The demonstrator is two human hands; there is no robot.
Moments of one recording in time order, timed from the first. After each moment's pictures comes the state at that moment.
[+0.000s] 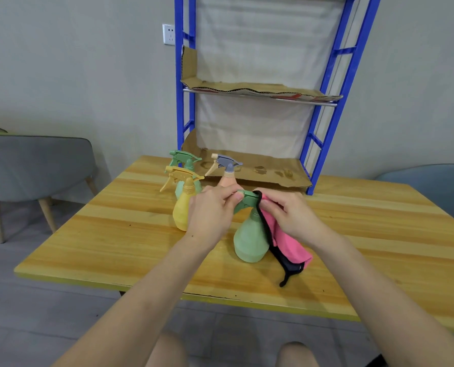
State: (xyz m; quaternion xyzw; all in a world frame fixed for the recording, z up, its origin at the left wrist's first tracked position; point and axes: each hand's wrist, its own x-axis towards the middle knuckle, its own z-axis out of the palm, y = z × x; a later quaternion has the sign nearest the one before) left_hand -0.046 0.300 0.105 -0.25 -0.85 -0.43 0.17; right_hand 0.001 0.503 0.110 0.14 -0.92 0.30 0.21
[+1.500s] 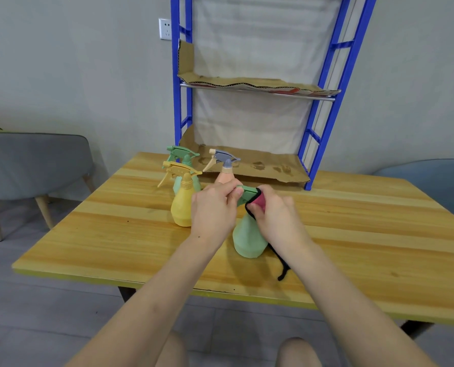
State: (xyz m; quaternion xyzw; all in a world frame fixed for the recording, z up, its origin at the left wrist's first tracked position) left_hand -0.037 0.309 0.100 -0.23 -0.84 -0.43 0.22; right_hand 0.013 0.451 0.102 -0.06 -0.93 0.25 0.25
